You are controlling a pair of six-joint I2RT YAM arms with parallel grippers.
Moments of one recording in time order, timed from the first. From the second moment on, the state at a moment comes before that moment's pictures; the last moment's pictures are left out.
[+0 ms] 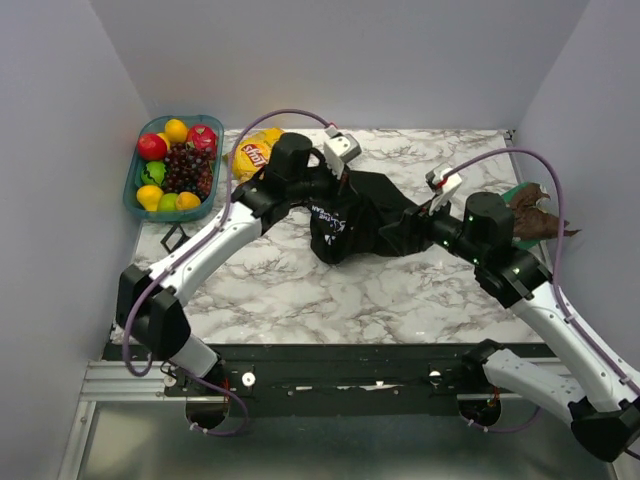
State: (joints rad) left arm -0.65 1.59 1.44 -0.28 0.63 0.01; right arm 0.53 0.88 0.93 -0.33 -0.24 0.10
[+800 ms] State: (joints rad) left arm -0.59 1.23 1.12 -0.10 0.10 -0.14; right arm 1.08 1.49 0.98 0.04 0.38 0.58
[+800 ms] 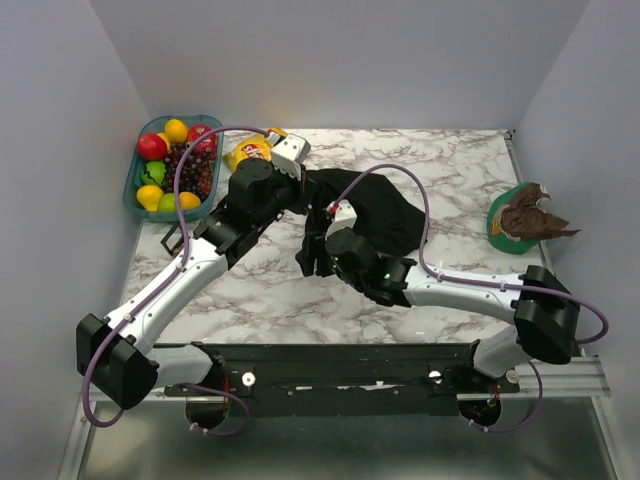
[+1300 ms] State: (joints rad) left arm -0.59 1.23 1.12 -0.09 0.10 -0.16; right arm 1.09 1.74 1.12 0.06 0.62 0.61
